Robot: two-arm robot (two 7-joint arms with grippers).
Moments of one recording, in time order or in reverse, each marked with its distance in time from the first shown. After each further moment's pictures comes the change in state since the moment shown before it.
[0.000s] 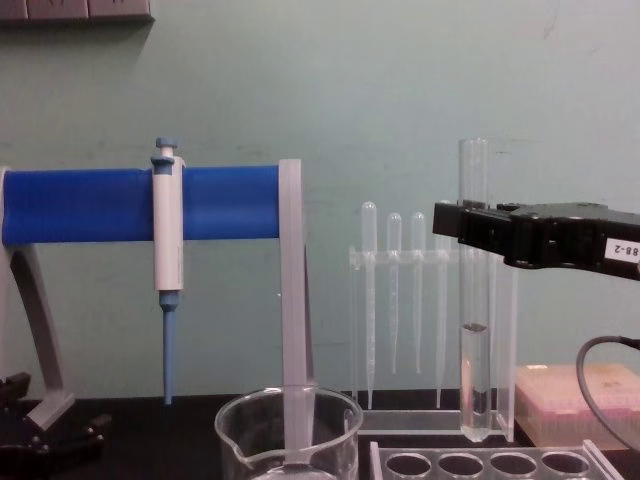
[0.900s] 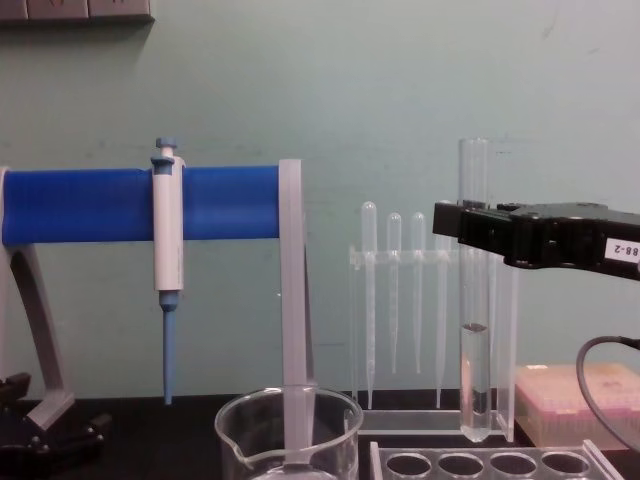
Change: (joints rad) left arm 0.000 0.000 0.000 0.000 0.000 0.000 0.000; right arm 0.000 0.000 0.000 0.000 0.000 0.000 0.000
